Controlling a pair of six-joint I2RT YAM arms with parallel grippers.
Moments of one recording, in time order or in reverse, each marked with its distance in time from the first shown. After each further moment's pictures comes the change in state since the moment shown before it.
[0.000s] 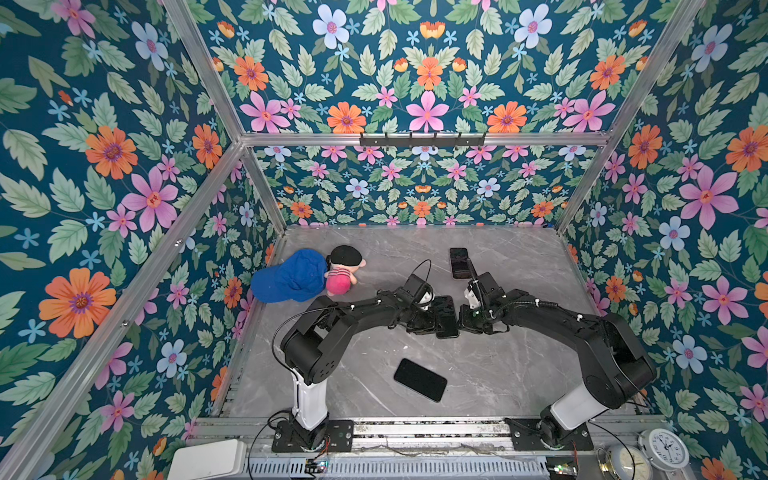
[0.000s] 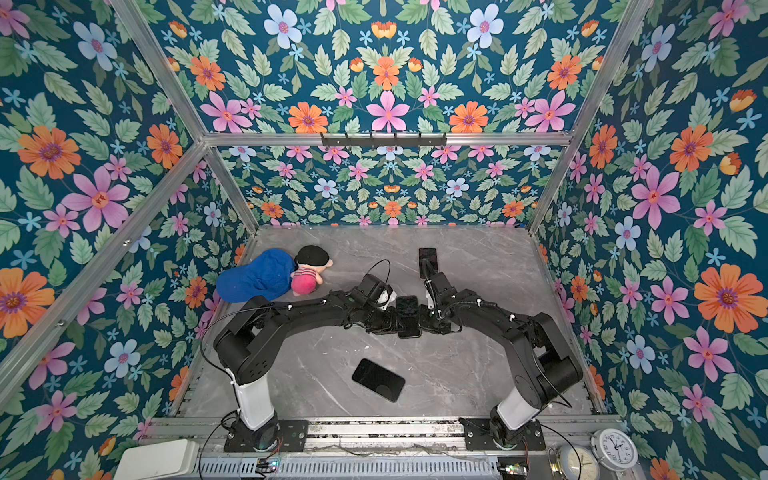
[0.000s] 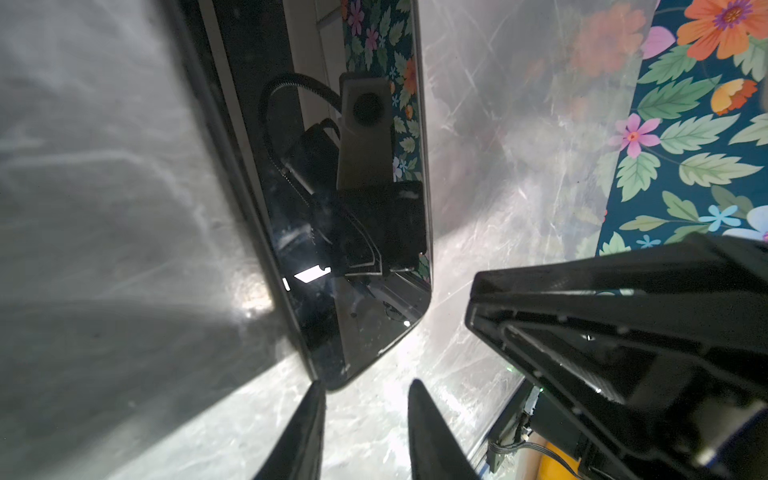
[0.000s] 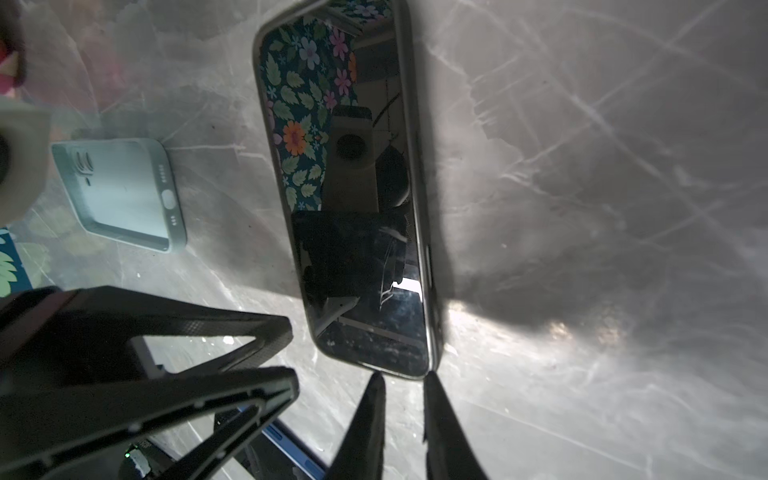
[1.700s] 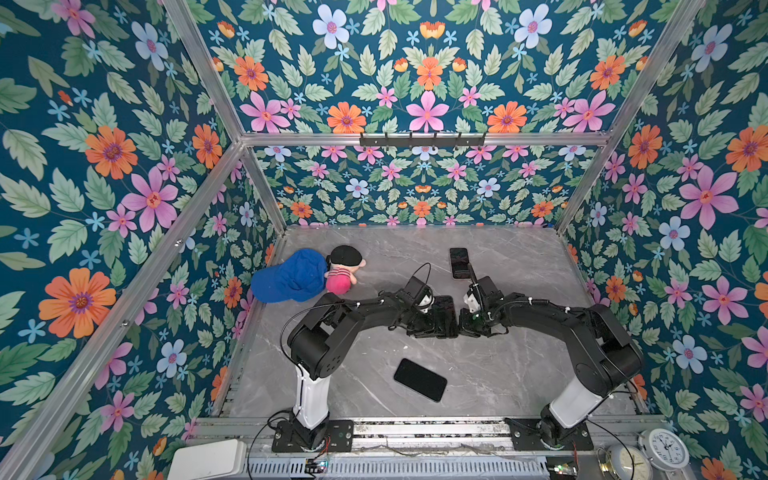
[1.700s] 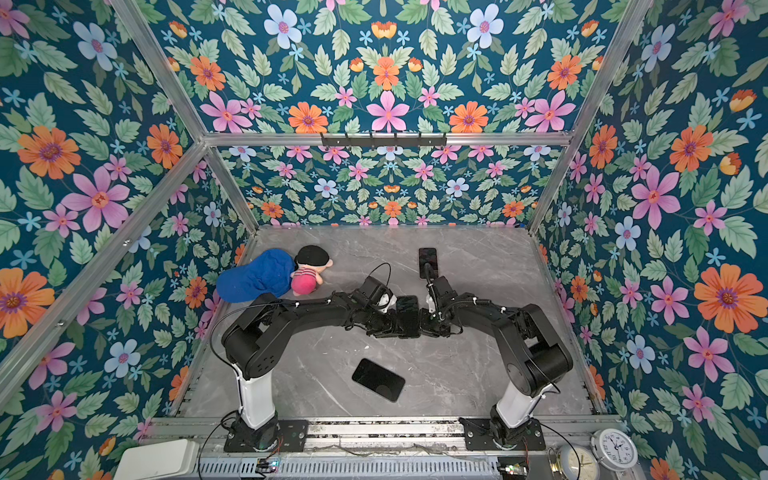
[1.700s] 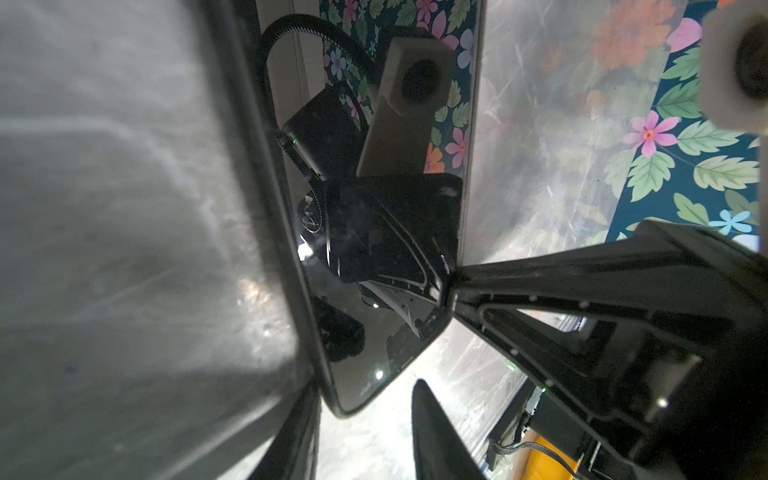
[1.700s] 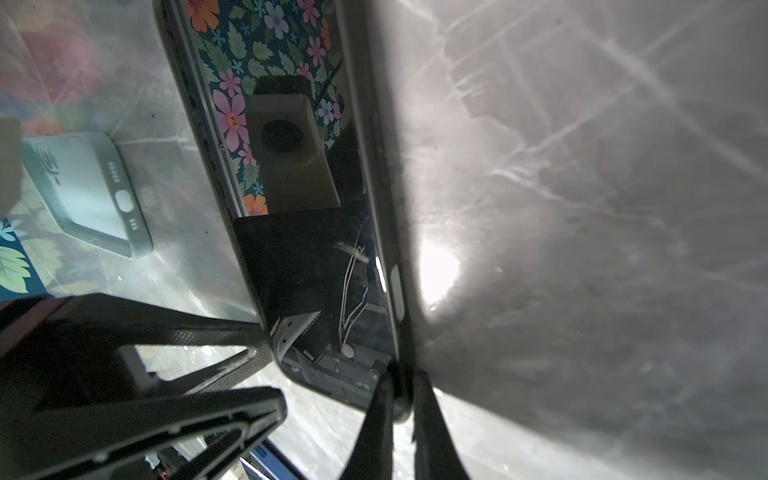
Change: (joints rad) left arm 0.002 0.054 -0.002 0.024 0.037 -0.023; right arm -0.025 0.081 -0.040 0.097 -0.079 0.008
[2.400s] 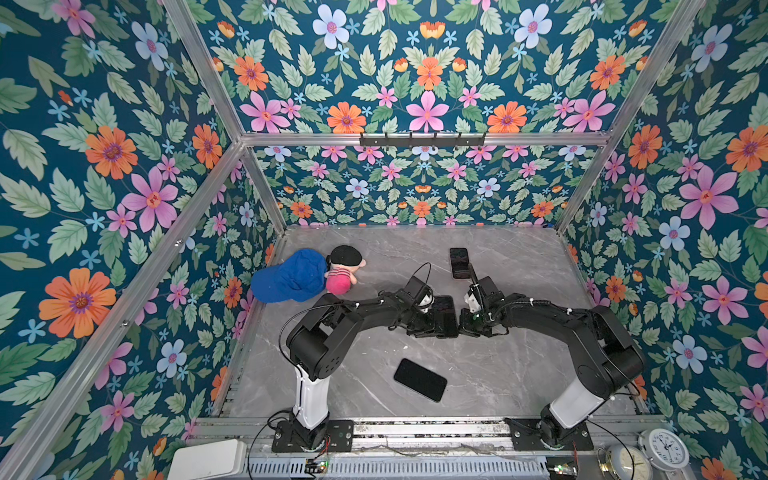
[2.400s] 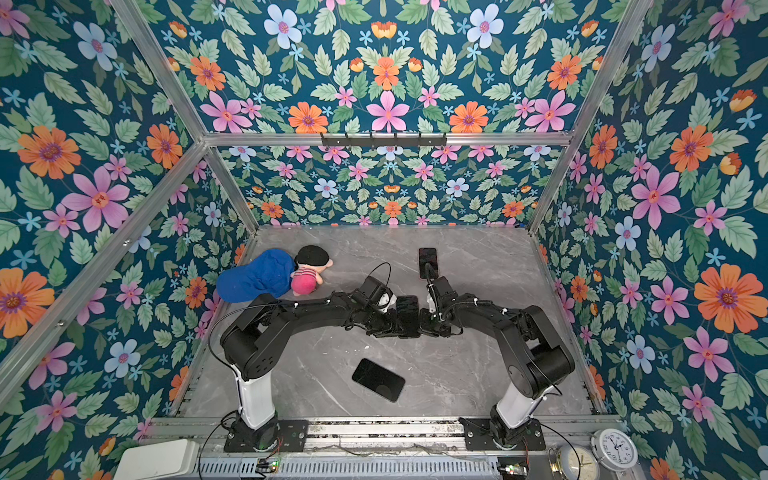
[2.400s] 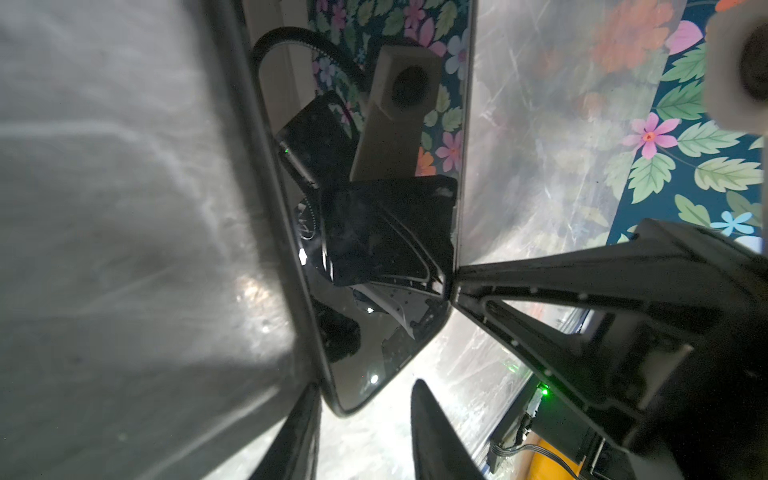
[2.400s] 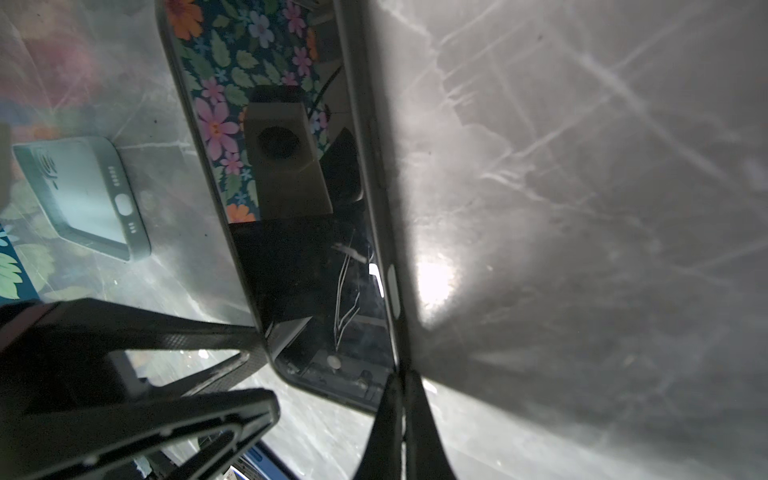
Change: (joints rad) left arm -0.001 -0.013 -0.001 -0.003 -0.016 0.000; right arm 0.002 -0.028 -0.012 -0.001 0.026 0.000
